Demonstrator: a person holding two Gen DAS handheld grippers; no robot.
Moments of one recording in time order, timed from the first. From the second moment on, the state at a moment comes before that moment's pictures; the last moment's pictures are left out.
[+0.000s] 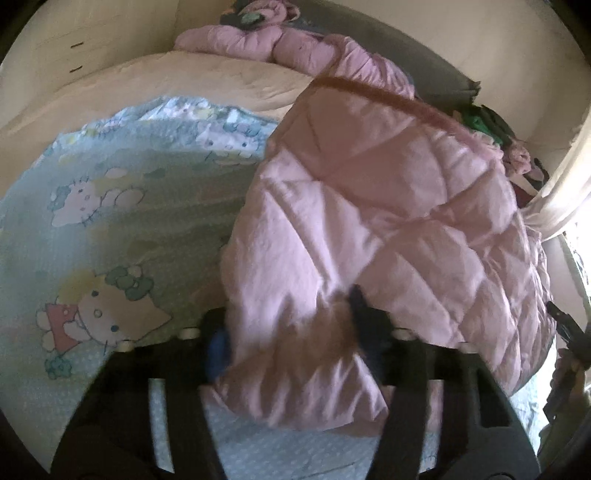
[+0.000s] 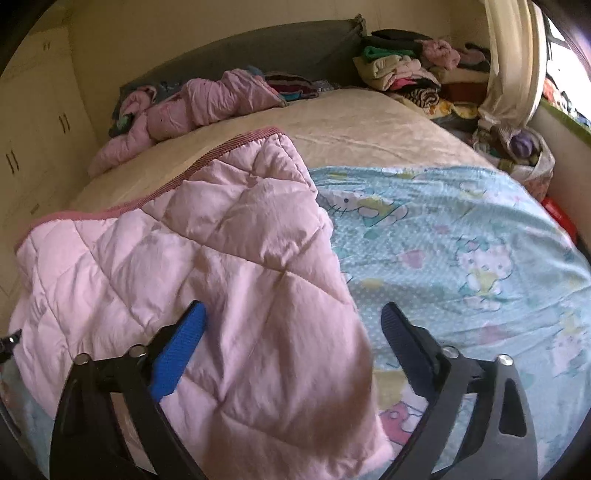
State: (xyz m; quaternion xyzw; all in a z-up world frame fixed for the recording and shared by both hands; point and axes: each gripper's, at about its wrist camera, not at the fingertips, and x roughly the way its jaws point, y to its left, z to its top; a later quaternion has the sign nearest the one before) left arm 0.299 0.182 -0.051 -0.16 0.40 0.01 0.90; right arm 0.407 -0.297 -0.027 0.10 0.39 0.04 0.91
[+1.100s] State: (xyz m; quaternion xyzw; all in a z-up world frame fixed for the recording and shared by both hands) left arm 0.397 0.169 -0.066 -0.11 0.36 0.04 0.93; right arm 0.497 -0.287 -0.075 0.10 0.39 -0.06 0.91
